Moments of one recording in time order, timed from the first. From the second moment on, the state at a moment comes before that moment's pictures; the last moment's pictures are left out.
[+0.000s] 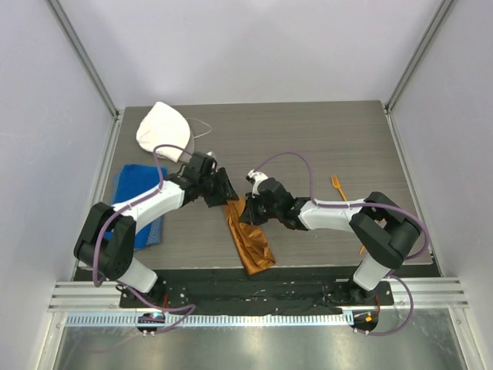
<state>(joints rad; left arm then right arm) -0.49 1.52 0.92 -0.29 0.21 -0.79 0.85 1.65 0.80 0.18 -0.17 0.52</state>
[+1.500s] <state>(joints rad) -0.48 1.55 0.90 -0.24 0.30 -0.93 0.85 1.71 0.92 0.15 -0.08 0.46</state>
